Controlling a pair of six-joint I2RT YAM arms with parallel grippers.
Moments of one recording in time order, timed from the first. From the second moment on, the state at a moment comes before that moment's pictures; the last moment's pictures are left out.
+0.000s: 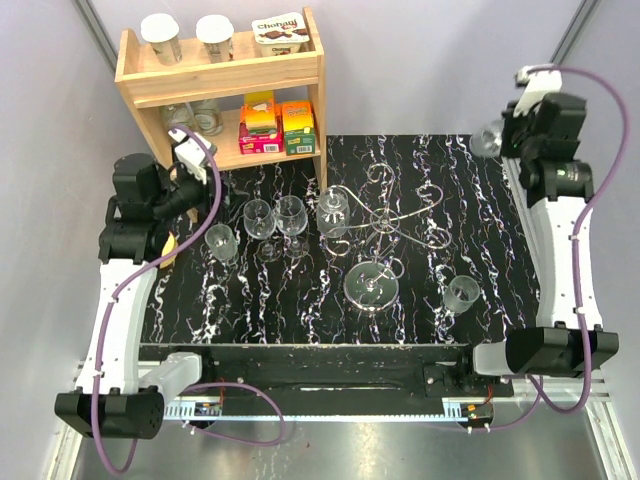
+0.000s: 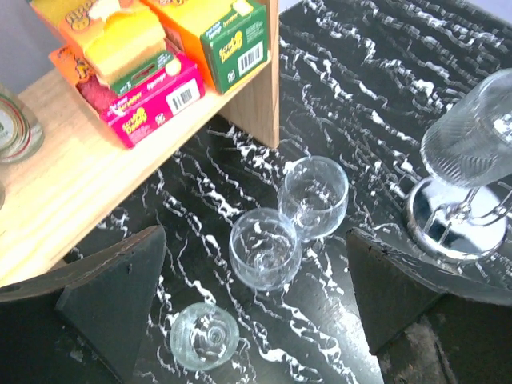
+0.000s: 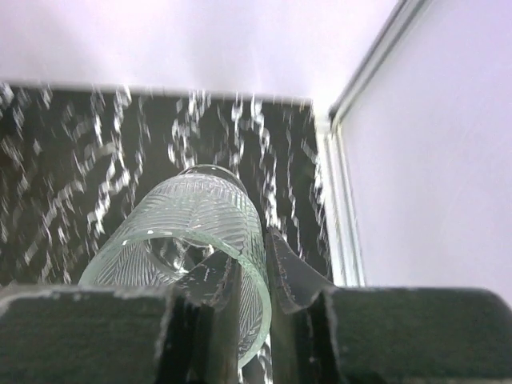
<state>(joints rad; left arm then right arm) -0.02 1.03 1.24 -0.53 0.62 0.27 -0.09 1.37 1.60 -0.60 0.00 -0.18</state>
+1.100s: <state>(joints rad) -0.45 1.44 1.66 0.04 0.90 -0.36 0.04 1.54 1.71 0.84 -1.11 1.37</state>
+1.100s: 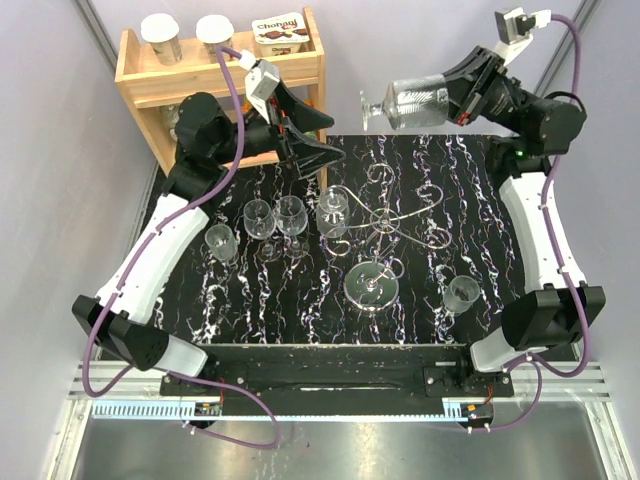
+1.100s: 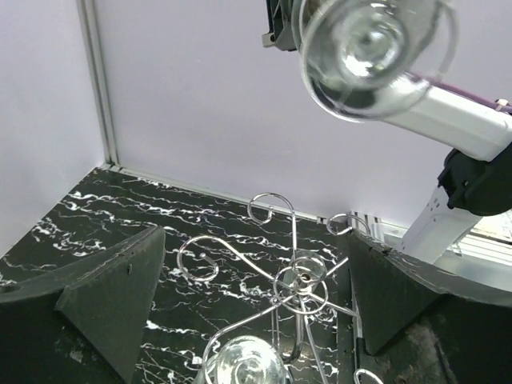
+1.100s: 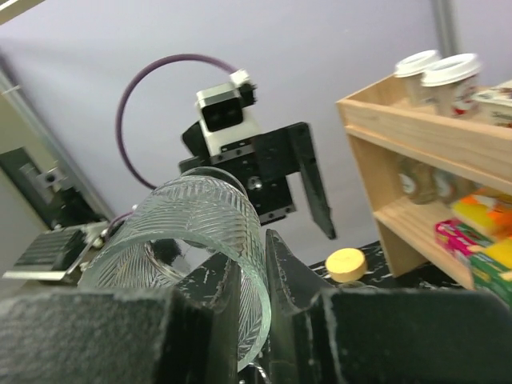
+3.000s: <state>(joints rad) -0.61 1.61 1.74 0.40 0.94 -0.63 0.23 1.43 1.19 1.09 -0.98 1.34</state>
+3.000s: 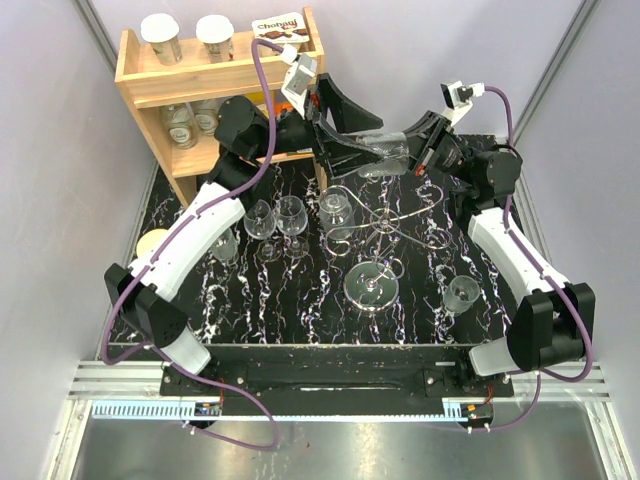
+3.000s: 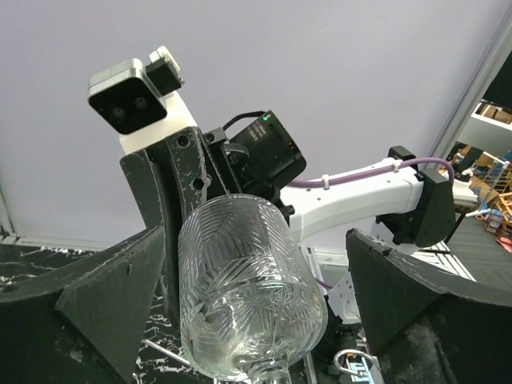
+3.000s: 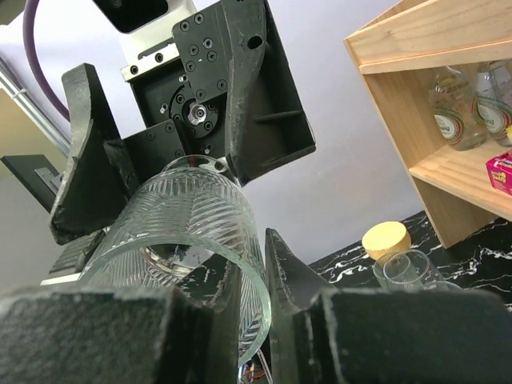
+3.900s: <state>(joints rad) -0.58 1.42 1.60 -0.11 0.93 -0.07 0.17 1.36 1.20 0.83 -1.10 1.16</state>
